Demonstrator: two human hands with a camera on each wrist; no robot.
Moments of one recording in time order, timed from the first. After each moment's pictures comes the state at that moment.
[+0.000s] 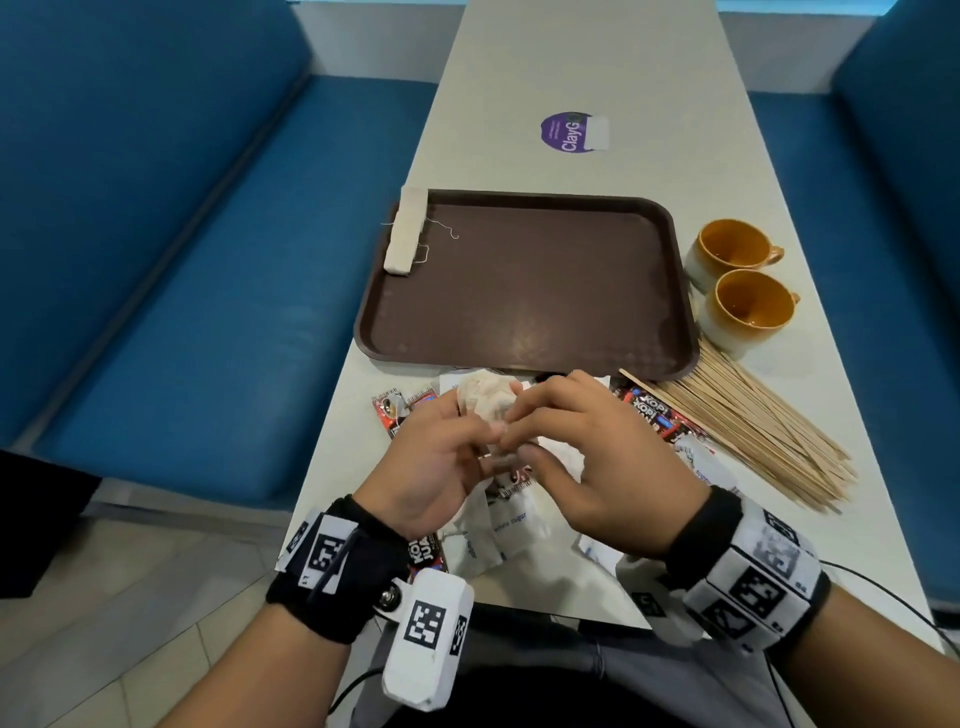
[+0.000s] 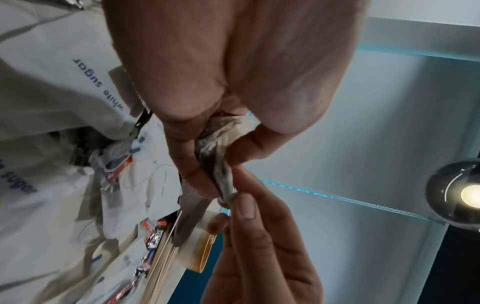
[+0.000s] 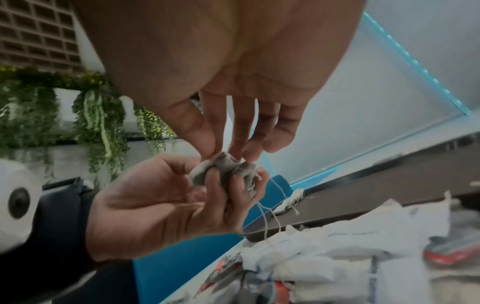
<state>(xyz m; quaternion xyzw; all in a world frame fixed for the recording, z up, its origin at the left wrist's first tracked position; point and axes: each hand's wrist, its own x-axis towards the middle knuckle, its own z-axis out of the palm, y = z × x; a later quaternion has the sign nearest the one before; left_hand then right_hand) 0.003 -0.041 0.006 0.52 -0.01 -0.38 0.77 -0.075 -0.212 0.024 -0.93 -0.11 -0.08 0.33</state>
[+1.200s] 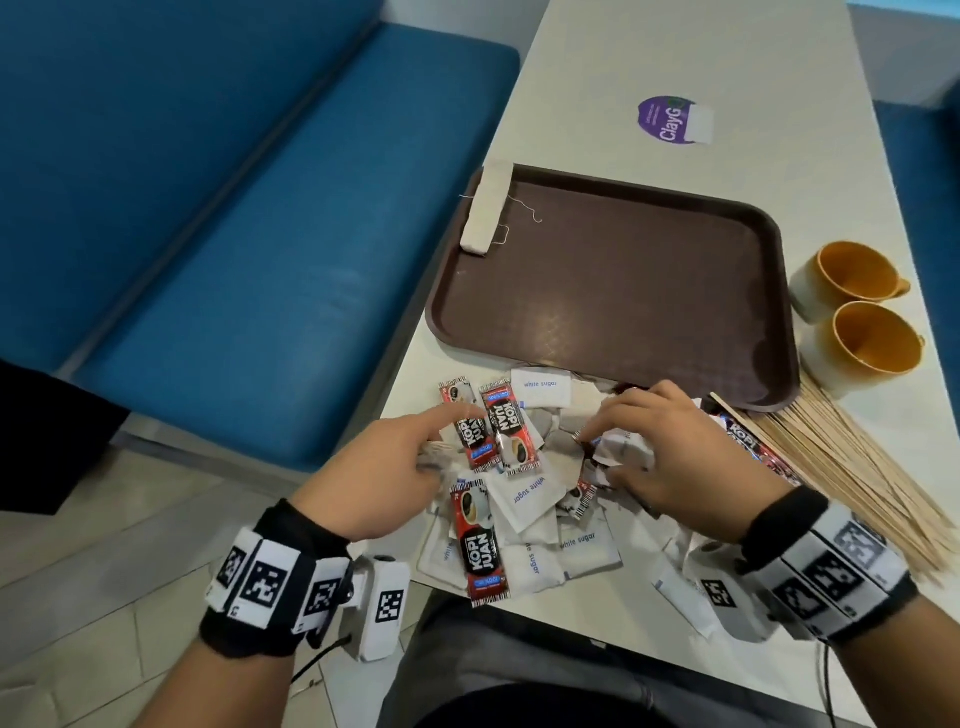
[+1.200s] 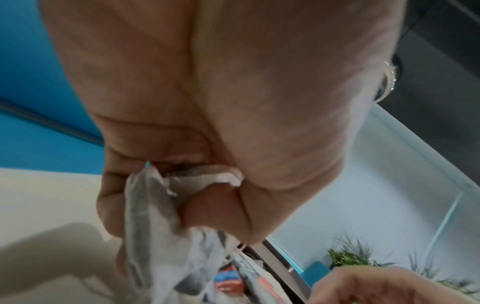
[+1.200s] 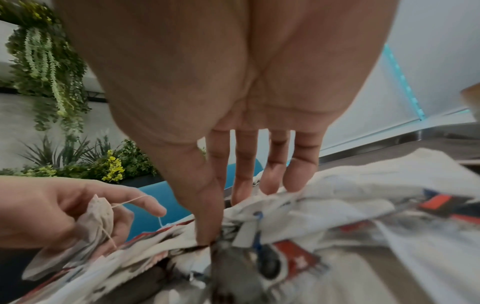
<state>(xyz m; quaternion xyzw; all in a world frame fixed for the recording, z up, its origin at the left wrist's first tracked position) 0.038 0.068 -0.009 0.88 -0.20 -0.28 0.32 -0.030 -0.227 -0.002 -0.96 -0.05 0.13 0.24</state>
